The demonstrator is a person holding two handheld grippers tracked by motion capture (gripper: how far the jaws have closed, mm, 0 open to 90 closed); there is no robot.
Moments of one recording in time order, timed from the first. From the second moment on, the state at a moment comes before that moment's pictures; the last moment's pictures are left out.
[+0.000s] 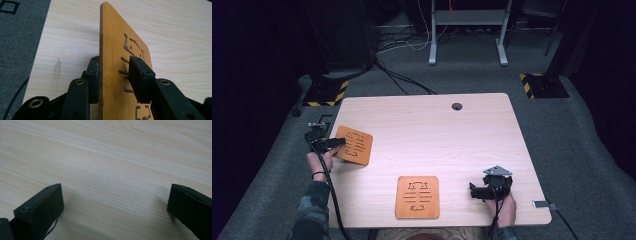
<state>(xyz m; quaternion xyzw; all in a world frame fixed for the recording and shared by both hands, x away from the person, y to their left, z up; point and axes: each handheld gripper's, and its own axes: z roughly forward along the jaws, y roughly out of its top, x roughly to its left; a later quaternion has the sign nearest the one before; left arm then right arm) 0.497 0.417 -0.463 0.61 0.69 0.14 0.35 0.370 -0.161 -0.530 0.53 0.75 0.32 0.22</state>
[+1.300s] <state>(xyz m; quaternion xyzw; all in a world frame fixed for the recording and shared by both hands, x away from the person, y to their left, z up) 0.496 0.434 -0.486 0.61 0.71 0.13 0.34 0.370 -0.161 -0.530 0.53 0.75 0.32 0.22</state>
